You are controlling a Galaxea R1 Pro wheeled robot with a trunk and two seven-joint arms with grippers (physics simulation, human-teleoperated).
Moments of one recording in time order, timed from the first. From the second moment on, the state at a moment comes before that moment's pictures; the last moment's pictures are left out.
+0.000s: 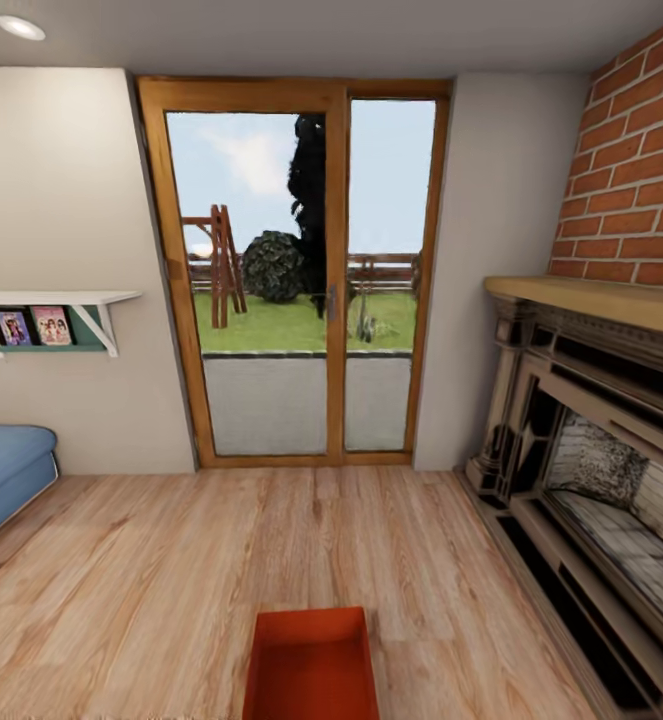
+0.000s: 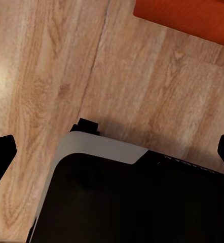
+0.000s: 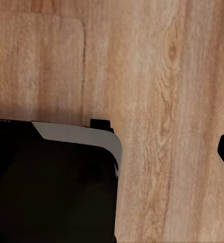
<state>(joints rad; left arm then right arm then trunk) -0.21 0.01 -0.12 -0.01 0.45 -0.05 0.01 -0.13 0.01 0.57 0.03 -0.45 -0.20 -0.07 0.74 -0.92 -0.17</state>
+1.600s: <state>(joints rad) -0.21 0.01 -0.12 0.00 0.45 -0.05 0.01 -0.13 0.01 0.56 0.03 -0.45 -0.20 -0.07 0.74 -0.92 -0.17</state>
